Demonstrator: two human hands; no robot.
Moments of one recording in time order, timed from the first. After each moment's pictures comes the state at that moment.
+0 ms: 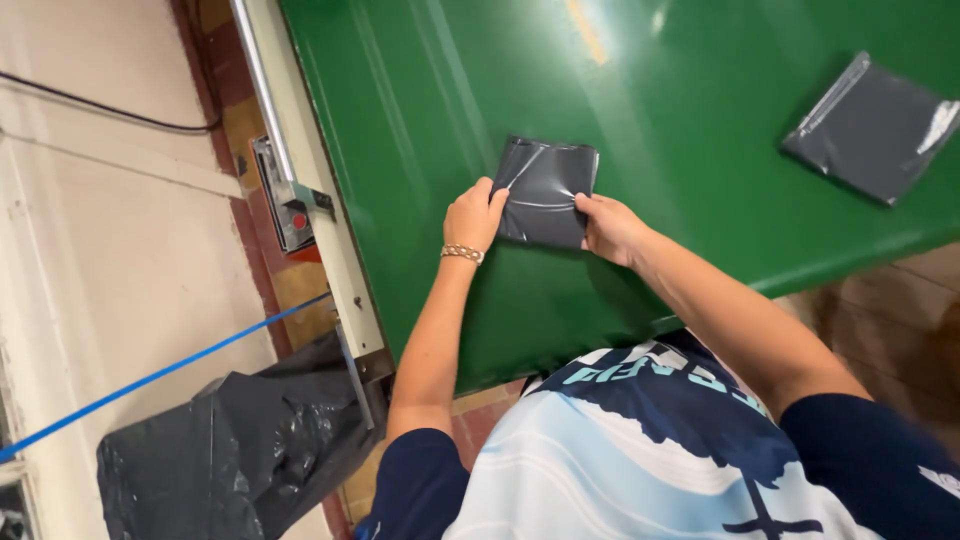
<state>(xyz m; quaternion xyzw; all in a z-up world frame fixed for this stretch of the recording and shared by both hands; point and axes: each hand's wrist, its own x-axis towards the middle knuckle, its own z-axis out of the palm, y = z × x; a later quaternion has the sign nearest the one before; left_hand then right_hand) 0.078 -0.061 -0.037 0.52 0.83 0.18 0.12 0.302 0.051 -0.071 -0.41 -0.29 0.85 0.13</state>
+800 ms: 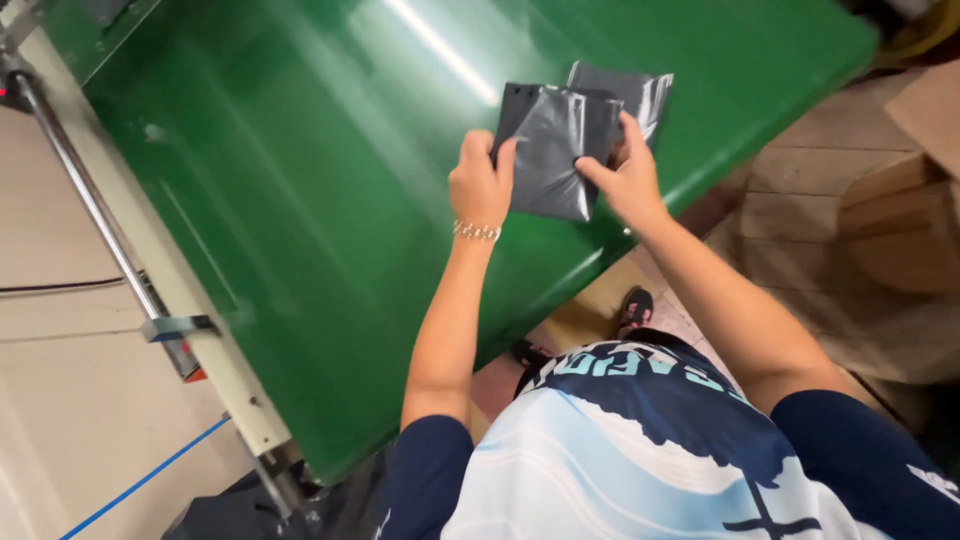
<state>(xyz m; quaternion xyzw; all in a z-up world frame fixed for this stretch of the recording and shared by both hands) 0.354 0.127 0.035 0.58 0.71 0.40 -0.03 0.568 0.160 0.024 -0.32 -0.56 0.55 0.53</state>
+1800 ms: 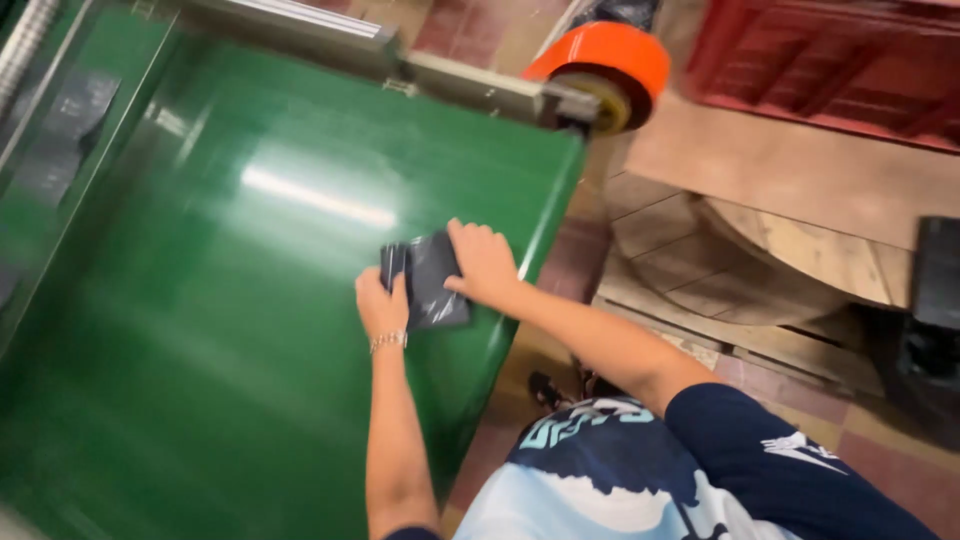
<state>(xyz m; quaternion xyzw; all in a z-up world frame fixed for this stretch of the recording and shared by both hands) 0.431 0.257 -0.028 0.66 0.70 0.24 0.10 0.661 0.232 0.061 -0.62 -0.77 0.11 0.15</state>
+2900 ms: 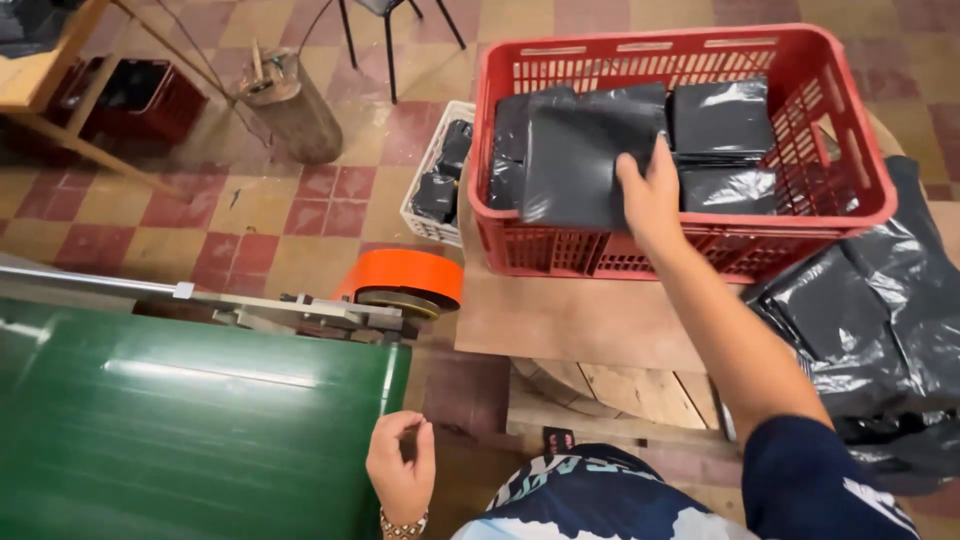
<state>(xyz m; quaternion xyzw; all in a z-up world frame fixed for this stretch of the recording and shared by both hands) 0.785 0.216 0.114 0.76 0.40 0.46 0.23 1.219 0.279 0.189 -0.62 -0.38 0.12 0.67</state>
